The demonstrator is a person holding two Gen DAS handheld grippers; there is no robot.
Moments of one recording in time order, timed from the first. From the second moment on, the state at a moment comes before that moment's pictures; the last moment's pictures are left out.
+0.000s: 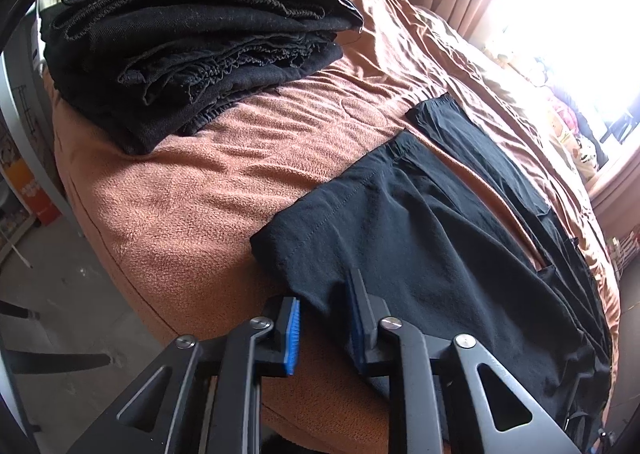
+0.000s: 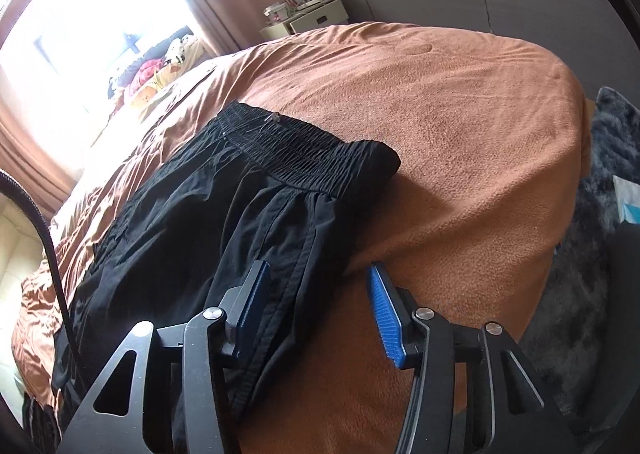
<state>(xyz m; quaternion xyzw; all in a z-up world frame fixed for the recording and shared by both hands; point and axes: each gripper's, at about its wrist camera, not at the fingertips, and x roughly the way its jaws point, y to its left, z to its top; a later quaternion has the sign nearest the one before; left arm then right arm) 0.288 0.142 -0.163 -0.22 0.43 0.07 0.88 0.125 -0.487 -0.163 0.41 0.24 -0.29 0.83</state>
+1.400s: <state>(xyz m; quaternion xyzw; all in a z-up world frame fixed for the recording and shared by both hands) 0.349 0.094 0.024 -0.18 0.26 0.00 0.95 0.113 -0.518 -0.067 0.38 0.11 -0.28 0.87</state>
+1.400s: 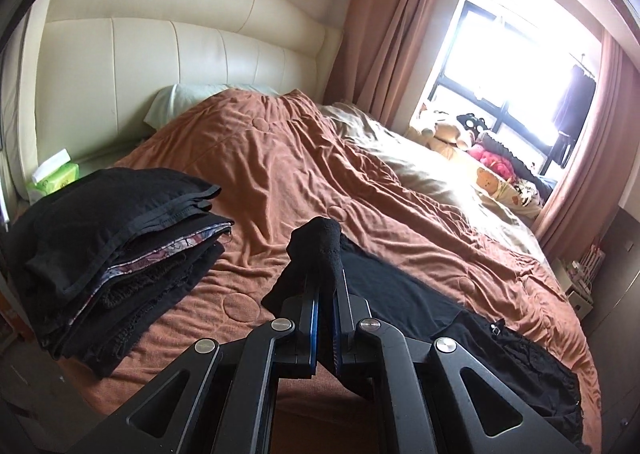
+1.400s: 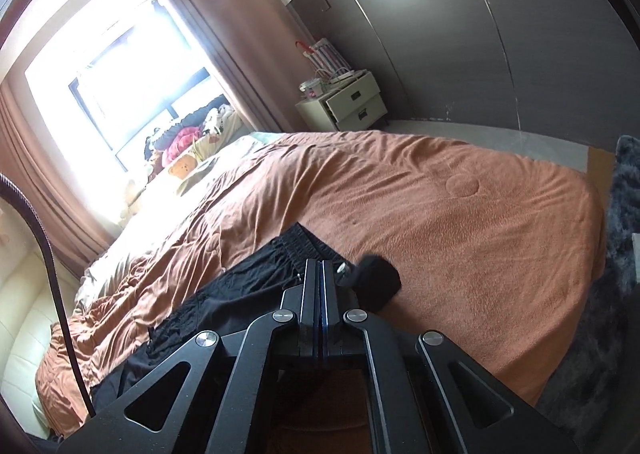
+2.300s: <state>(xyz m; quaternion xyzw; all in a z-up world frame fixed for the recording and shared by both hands) 0.324 0.125 -0.036 -0.20 0.32 0.03 0.93 0.127 -0.499 -0.189 0.48 0.22 -0.23 0.81</state>
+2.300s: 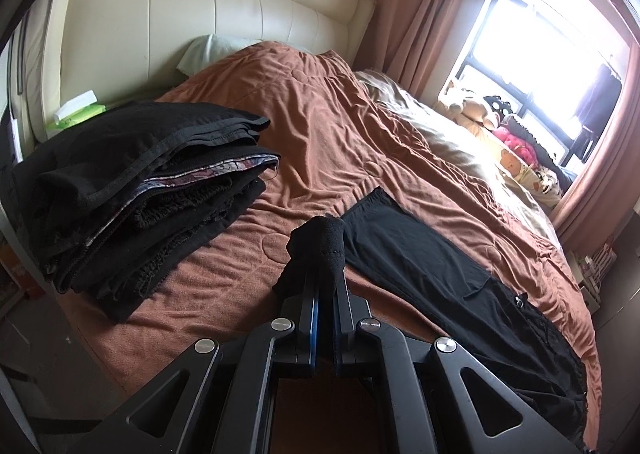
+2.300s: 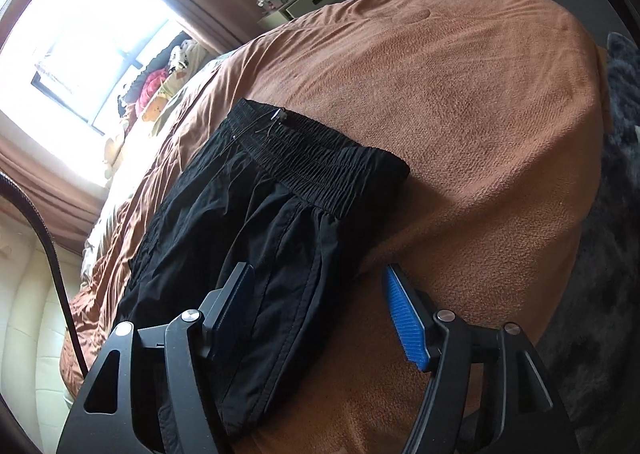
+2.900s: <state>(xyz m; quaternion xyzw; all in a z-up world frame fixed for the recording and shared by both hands) 0.325 0.126 -0.038 -0.21 0.32 0.03 0.93 0.126 -0.509 -0.177 0.47 0.18 -0.23 0.83</state>
